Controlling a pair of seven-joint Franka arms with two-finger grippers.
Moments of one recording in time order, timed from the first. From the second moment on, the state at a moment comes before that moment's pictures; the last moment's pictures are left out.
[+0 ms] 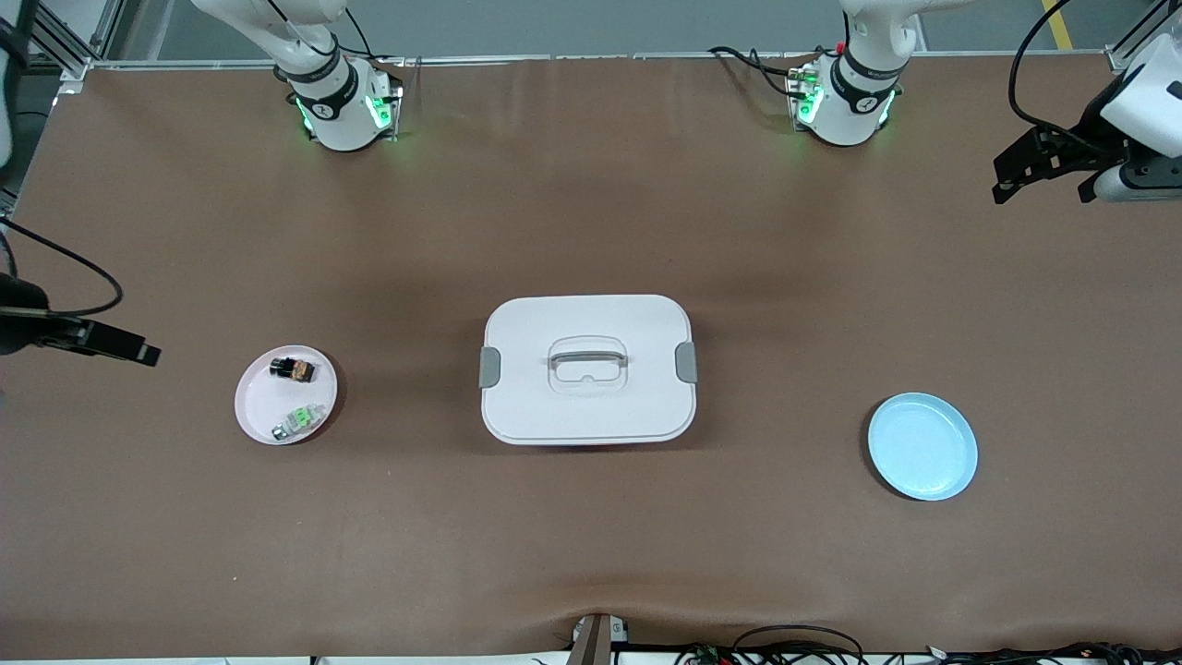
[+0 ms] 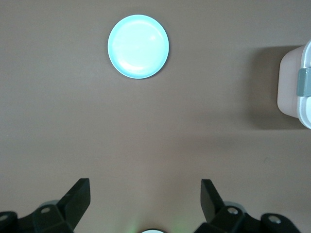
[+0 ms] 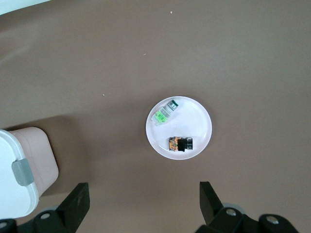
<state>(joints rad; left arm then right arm) 0.14 -0.18 -0.20 -1.73 -0.01 1.56 -0.04 -0.11 0.33 0.04 -1.24 0.11 1.54 0.12</state>
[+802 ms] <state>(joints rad) 0.15 -0.17 -0.20 -1.73 -0.01 1.58 -0.04 -0.04 0.22 0.05 -1.24 0.00 1.35 0.14</state>
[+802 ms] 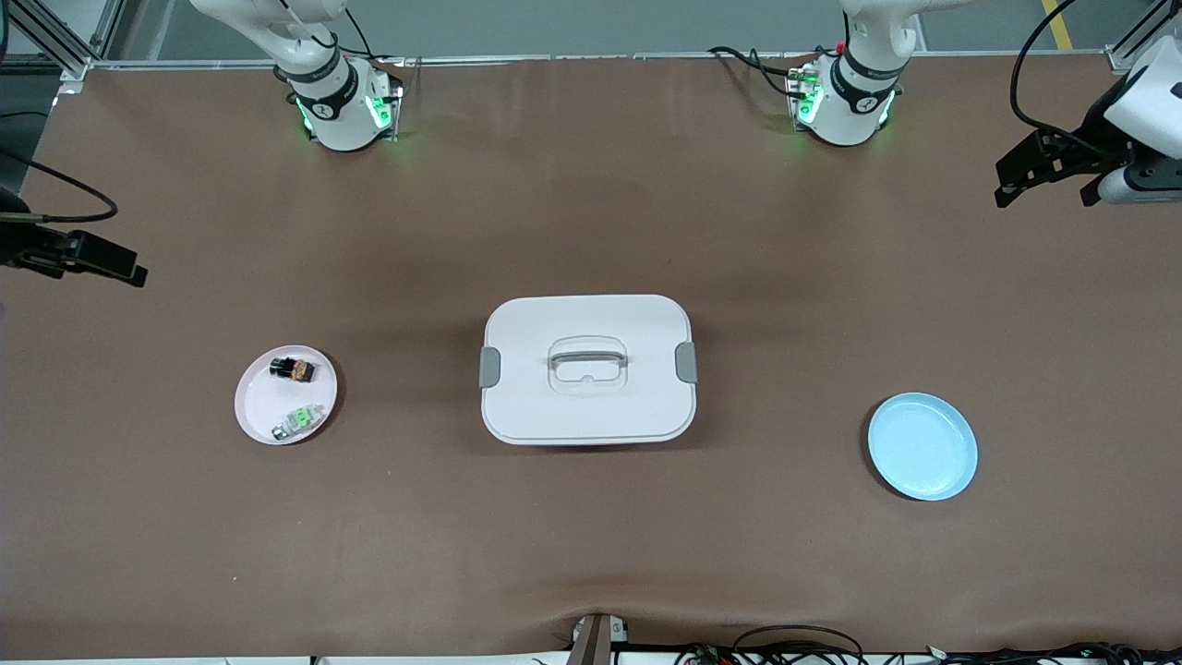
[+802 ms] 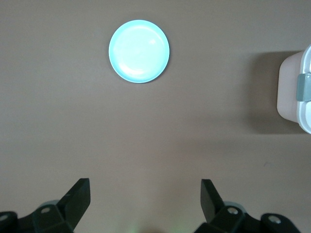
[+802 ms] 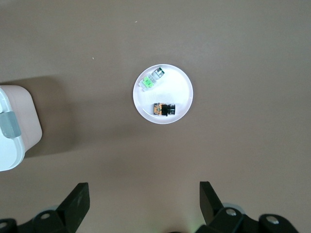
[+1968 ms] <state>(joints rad) 0.15 -0.10 -0.20 -1.65 -0.01 1.59 -0.04 -0.01 0.02 0.05 -1.55 0.03 1.53 0.14</state>
